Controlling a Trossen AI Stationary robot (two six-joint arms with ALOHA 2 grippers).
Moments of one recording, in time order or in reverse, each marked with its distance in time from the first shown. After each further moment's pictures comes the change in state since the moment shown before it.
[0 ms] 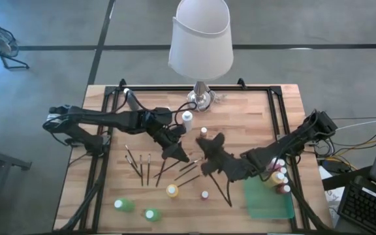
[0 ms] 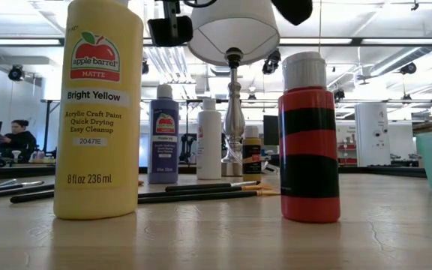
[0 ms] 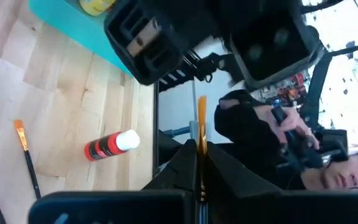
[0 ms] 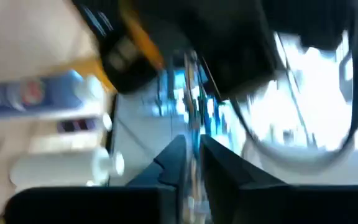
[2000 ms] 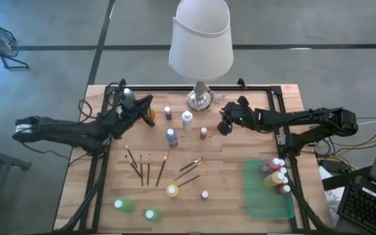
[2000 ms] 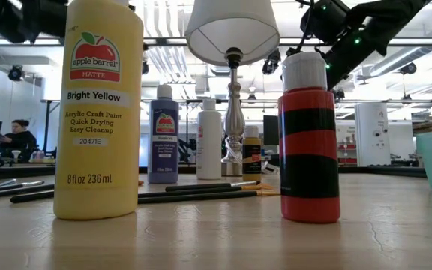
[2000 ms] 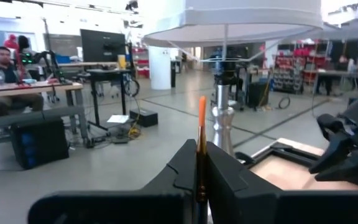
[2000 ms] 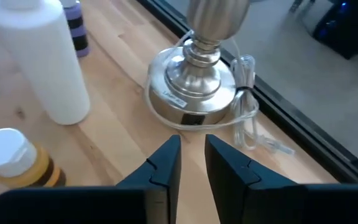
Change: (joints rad) left arm 0.097 -0.566 -0.758 0.785 -1.386 0.862; right arm -0.695 -0.335 -0.498 -0.225 -0.710 1.246
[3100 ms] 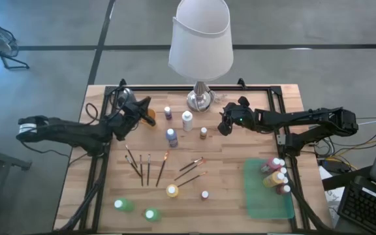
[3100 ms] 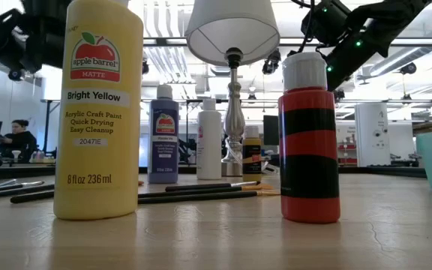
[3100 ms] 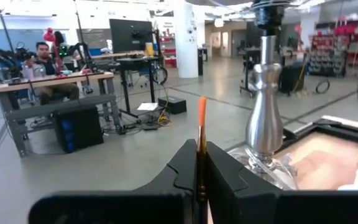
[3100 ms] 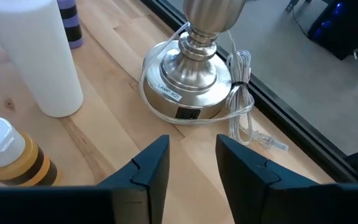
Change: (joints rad) left arm 0.076 0.123 -0.152 0.212 -0.045 0.013; right arm 0.001 0.000 -0.013 -0.002 0.010 -0.015
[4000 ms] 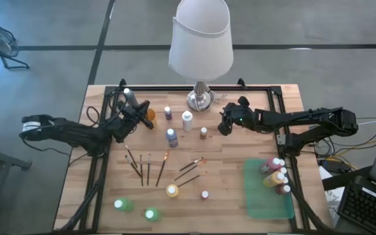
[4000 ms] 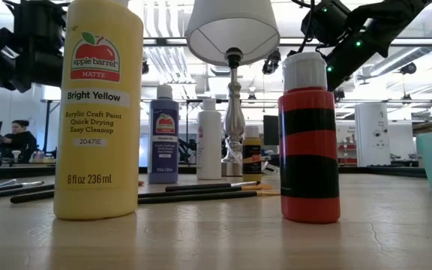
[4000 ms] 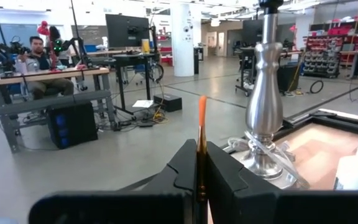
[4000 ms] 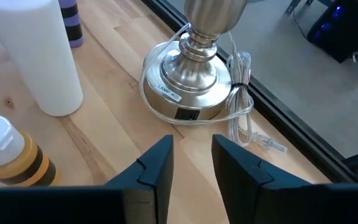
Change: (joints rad) left arm 0.013 0.090 -0.108 0.184 0.037 -0.026; right arm 0.000 0.000 0.000 0.002 0.000 -0.017
